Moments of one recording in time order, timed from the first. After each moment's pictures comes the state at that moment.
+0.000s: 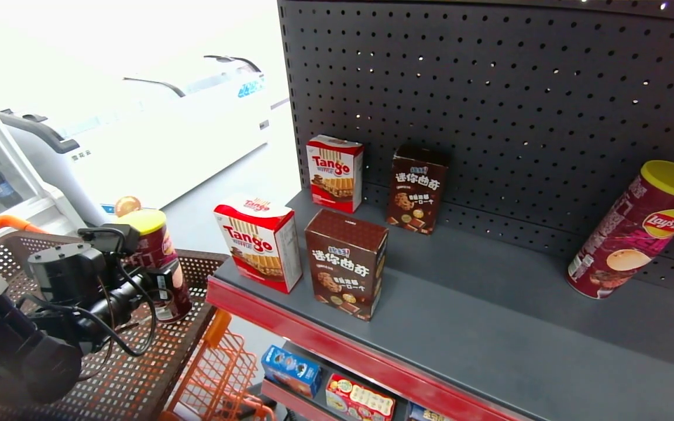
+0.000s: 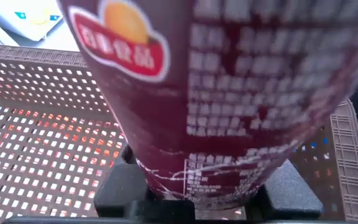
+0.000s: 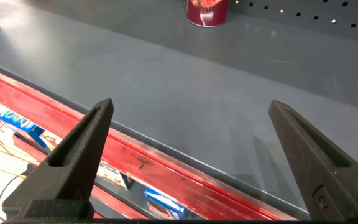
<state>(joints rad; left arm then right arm) 0.11 2.02 -0.50 -1.31 -0.03 0.07 0.00 0.00 0.00 0.00 0.03 -0.01</state>
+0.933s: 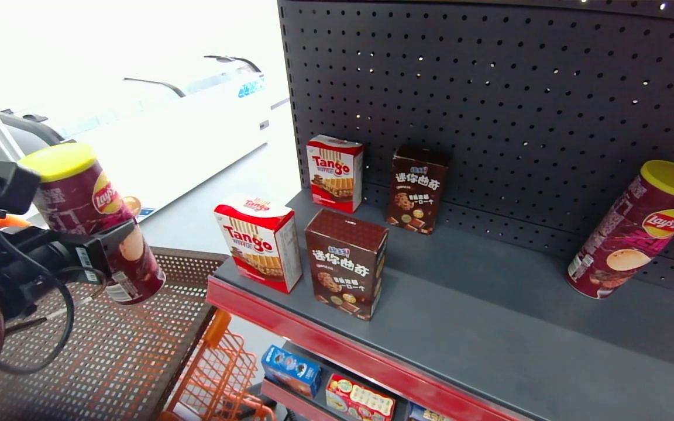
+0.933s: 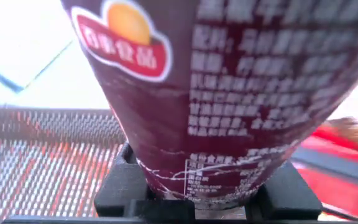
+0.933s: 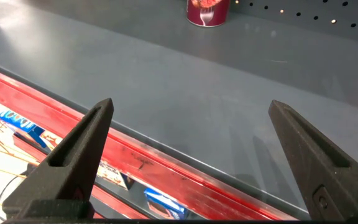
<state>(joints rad) 0.08 1.39 -0.49 -0.83 -0.15 0.06 0.00 0.00 0.00 0.00 0.03 -0.01</state>
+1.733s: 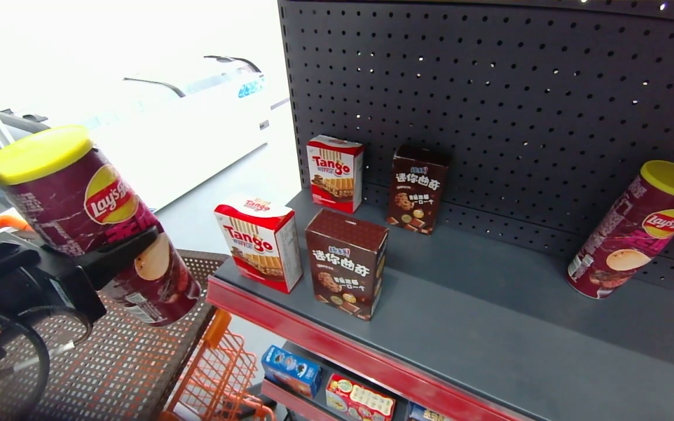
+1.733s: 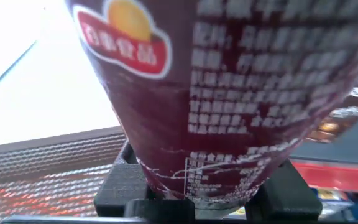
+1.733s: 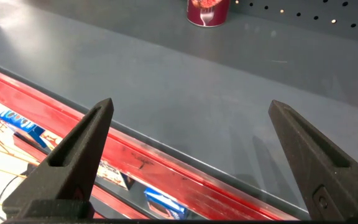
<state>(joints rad) -0.17 1.15 -0.45 -0.70 -0.19 0.02 0.00 0.00 0.00 0.00 0.03 -0.01</state>
